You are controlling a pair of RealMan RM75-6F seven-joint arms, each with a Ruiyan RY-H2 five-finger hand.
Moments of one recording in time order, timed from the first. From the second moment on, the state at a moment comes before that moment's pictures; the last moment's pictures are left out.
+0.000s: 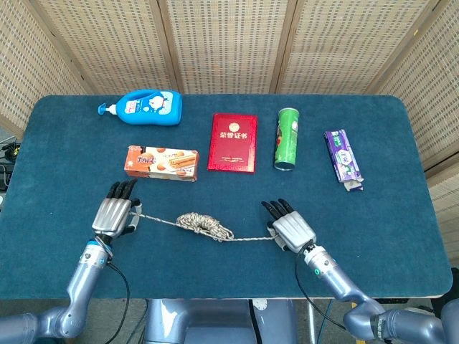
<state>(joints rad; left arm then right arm) -0.54 -1.50 -0.10 -1.59 1.04 1.16 0.48 0.61 -1.55 0.04 -1.42 -1.37 0.97 -0.32</state>
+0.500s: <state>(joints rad) -0.49 -1.41 -0.09 -1.55 1.09 1.16 0.34 0.54 -1.39 0.04 -1.41 -1.38 1.05 -0.21</state>
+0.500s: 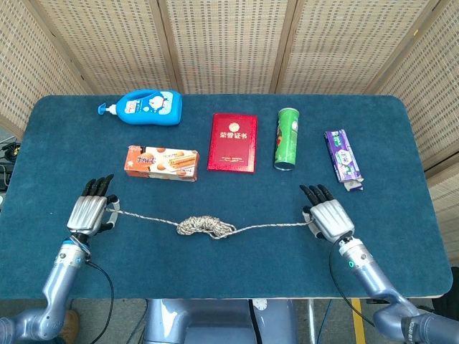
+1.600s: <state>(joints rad) -0.42 -1.32 -0.11 -1.53 1.16 1.14 0.11 0.47 -1.36 0.03 -1.31 -1.46 1.14 -0.04</state>
